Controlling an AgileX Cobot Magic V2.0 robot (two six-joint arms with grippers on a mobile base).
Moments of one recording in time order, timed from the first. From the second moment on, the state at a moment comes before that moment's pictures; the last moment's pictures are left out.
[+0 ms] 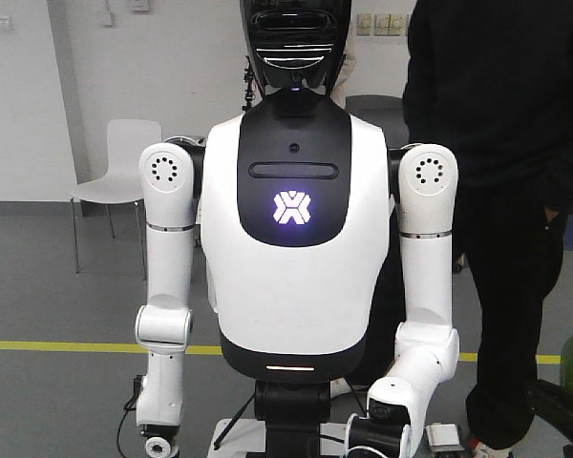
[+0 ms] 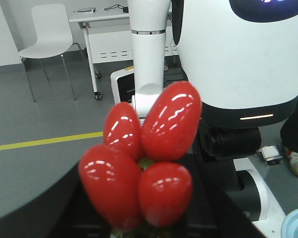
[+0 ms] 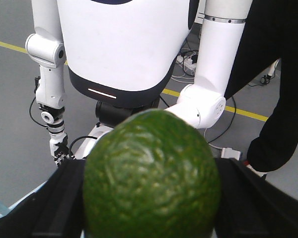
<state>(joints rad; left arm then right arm) -0.02 0.70 -0.58 -0.53 0.20 0.58 0.28 0.82 -0.86 -0.11 0.55 0.05</state>
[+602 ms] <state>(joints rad) -0.02 0.70 -0.58 -0.53 0.20 0.58 0.28 0.82 -0.86 -0.10 0.54 0.05</state>
